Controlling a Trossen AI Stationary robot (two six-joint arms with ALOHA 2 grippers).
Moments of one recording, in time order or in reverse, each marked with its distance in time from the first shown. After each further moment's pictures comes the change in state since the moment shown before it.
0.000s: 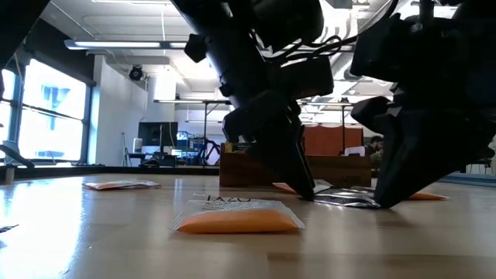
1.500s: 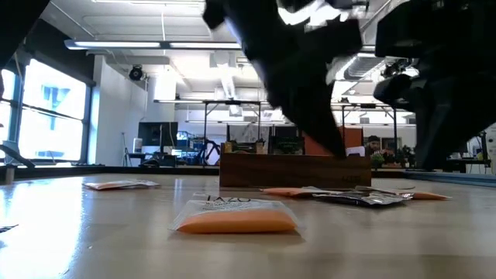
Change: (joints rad) left arm -0.012 0.022 0.190 -0.109 -0.103 -0.043; right arm -0.007 -0.191 -0.008 -0.260 -0.094 0.057
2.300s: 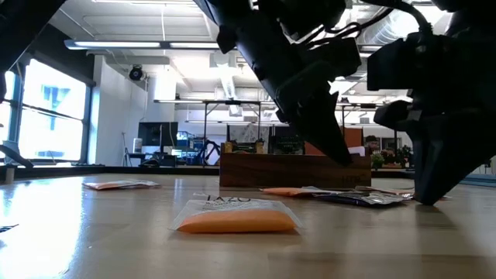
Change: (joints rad) left arm 0.075 0.026 -0.001 0.061 0.126 0.034; right arm -0.029 0.125 0.004 0.064 0.000 0.064
